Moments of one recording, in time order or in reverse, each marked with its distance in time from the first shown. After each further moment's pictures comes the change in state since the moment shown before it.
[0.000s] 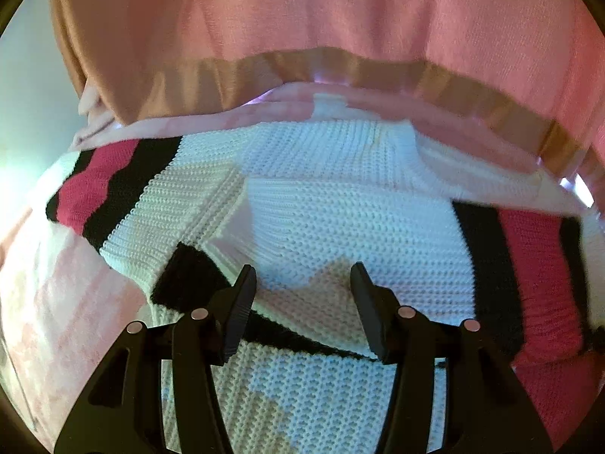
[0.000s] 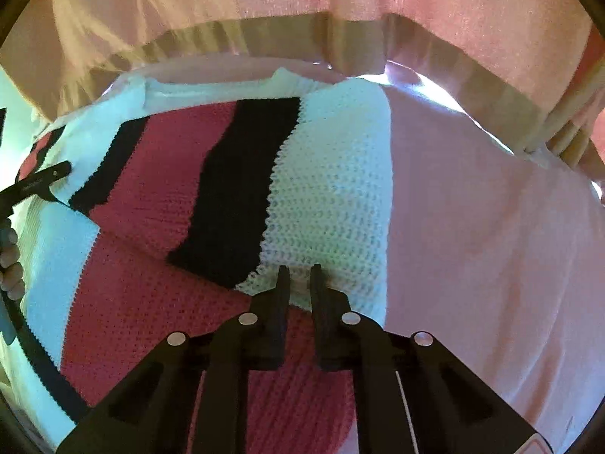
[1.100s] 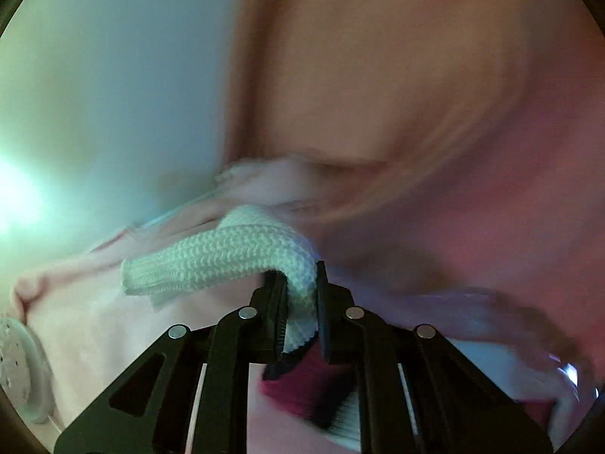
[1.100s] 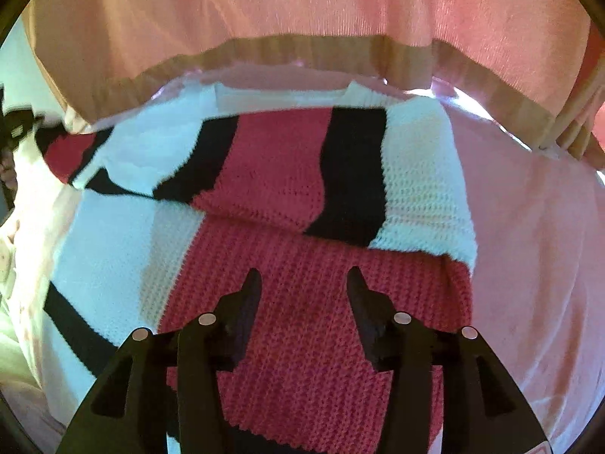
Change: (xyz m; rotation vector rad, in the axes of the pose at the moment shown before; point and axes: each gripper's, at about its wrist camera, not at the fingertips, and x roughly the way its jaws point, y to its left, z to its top) left arm -0.067 0.209 0.105 -0.324 -0.286 0.029; right arm -0.041 0.072 -0.023 0.017 -0.067 0.076
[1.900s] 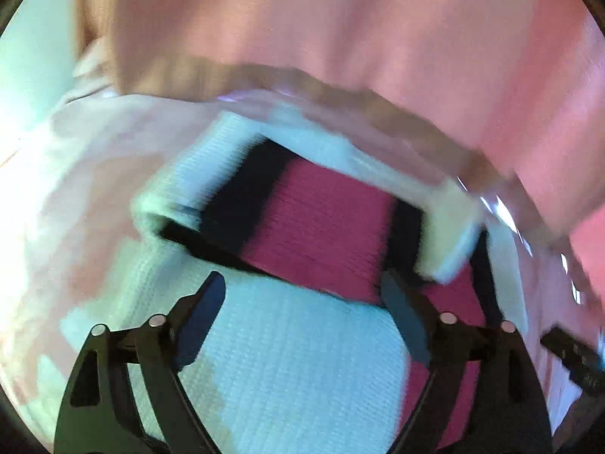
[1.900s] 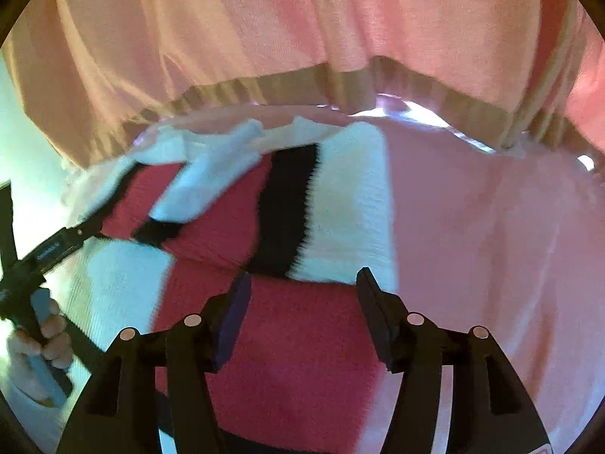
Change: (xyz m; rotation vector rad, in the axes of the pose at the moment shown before) left arm -0.053 -0.122 -0.181 0.128 0.305 -0.221; right arm -0.024 -0.061 0.025 0.110 -0.034 0.068
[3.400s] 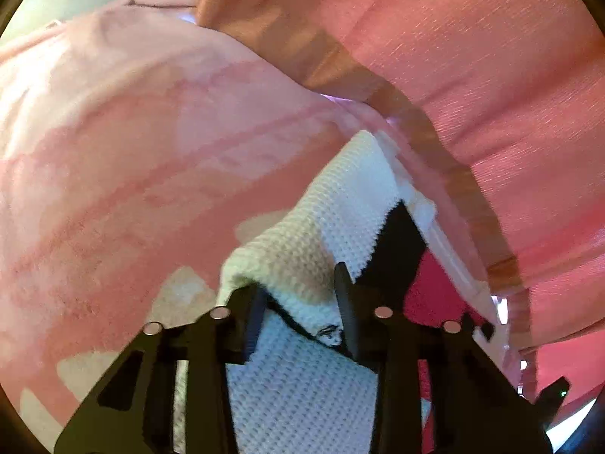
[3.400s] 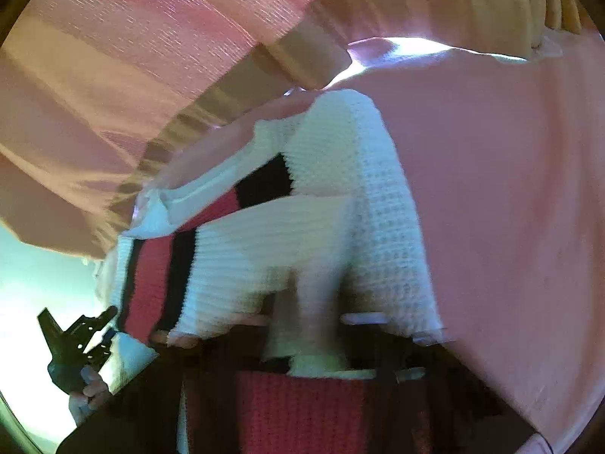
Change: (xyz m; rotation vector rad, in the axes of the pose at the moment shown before) left arm 0.045 0.090 0.026 -0.333 0.045 -0.052; right arm 0.082 -0.056 0.033 0.351 0.040 0.182
